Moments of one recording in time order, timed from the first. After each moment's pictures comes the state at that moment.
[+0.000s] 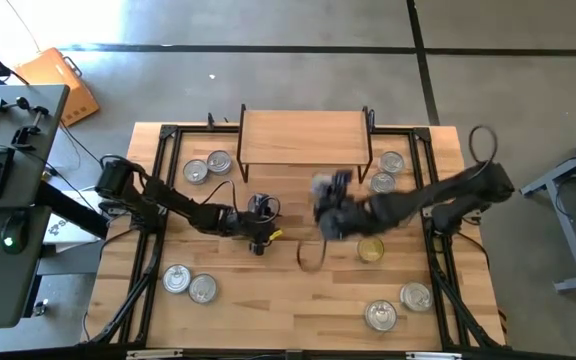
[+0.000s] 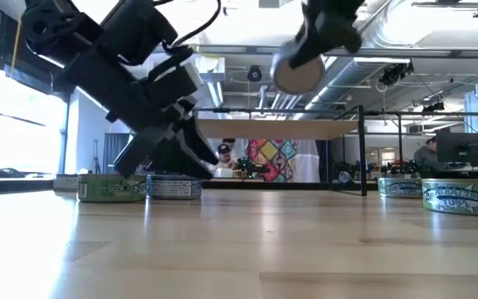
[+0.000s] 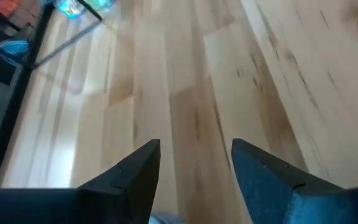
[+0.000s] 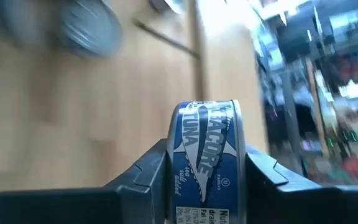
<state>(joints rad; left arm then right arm) -0.15 1.71 0.65 0.39 -0.40 0.38 0.21 1.56 1.29 -0.74 0.90 -0.21</state>
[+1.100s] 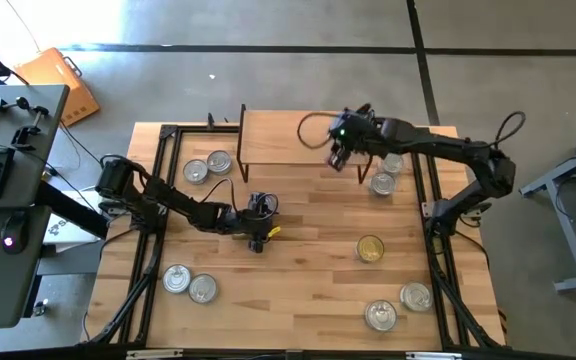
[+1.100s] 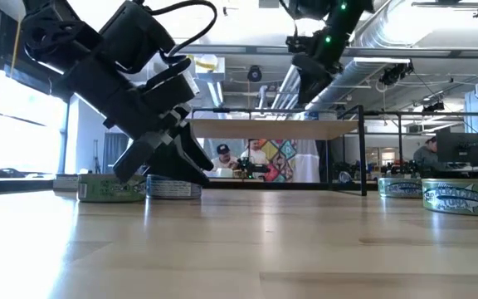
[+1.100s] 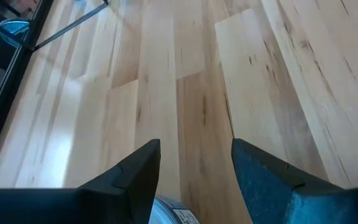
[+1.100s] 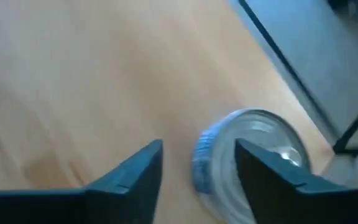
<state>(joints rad) -0.14 1.71 0.62 0.42 -0.39 0.32 -0.41 1.52 1.35 -0.78 0.39 0.09</state>
